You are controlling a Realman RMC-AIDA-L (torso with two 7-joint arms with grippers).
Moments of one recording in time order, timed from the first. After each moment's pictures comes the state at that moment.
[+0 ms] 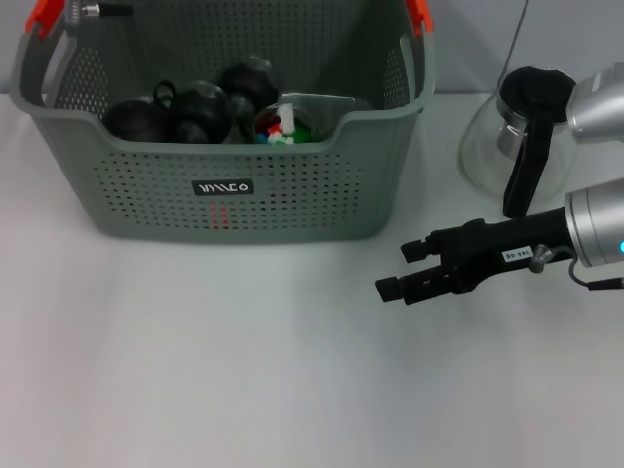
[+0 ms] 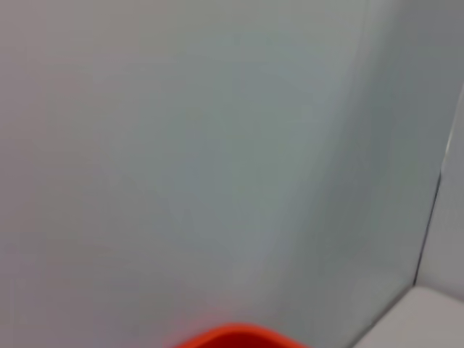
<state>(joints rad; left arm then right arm) -0.83 -2.05 0.87 1.08 2.13 1.14 -2.09 0.71 2.05 -1.00 -0.69 -2.11 -1.45 1.88</state>
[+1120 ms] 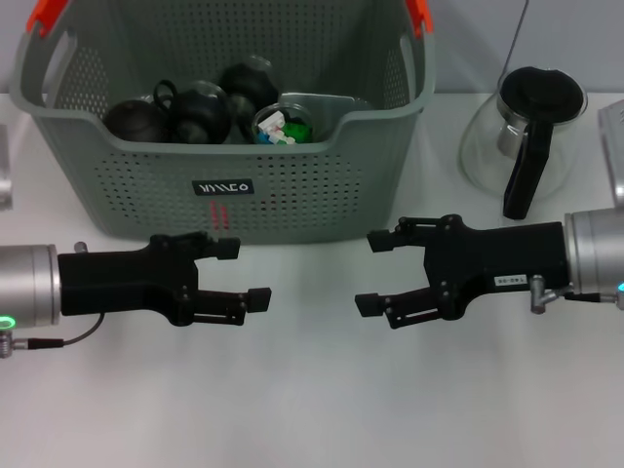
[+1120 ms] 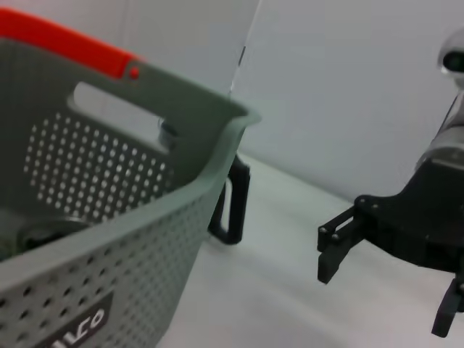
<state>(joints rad) -0.44 -2.11 0.70 0.77 2.05 1.61 -1.49 0.68 2.10 -0.83 -0.59 -2.04 -1.55 1.33</state>
